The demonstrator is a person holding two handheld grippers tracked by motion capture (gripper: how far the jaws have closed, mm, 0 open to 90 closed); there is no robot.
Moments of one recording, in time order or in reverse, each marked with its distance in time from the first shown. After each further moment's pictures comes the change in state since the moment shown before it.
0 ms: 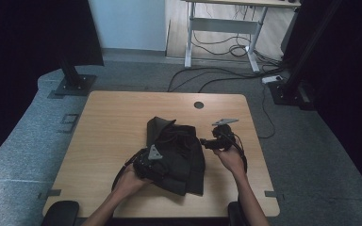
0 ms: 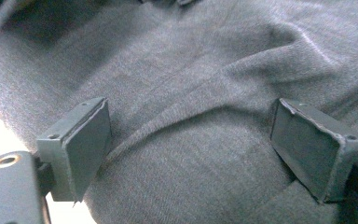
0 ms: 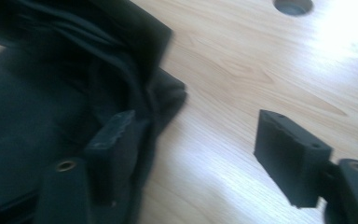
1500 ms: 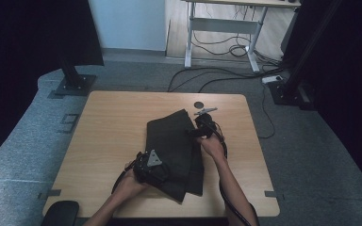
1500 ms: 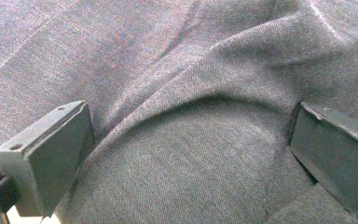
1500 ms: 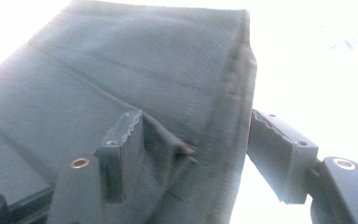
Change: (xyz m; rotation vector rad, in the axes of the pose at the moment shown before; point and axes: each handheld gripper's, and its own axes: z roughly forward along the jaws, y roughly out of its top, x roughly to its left) left arm -0.004 -0.017 0.011 -0.056 -0.001 0.020; right arm 0.000 0.039 0.077 0.029 -0.002 -0.004
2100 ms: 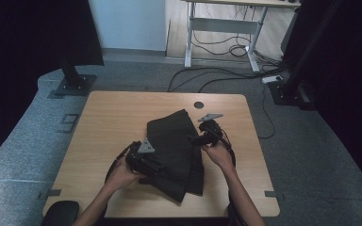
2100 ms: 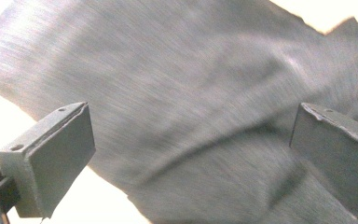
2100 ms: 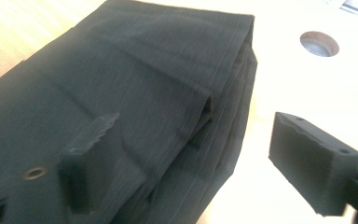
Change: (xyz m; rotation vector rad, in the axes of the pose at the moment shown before) left arm 0.040 0.034 -0.044 -0.028 -0.030 -0.043; right arm 0.026 -0.016 -0.053 -0.034 -0.020 -0.082
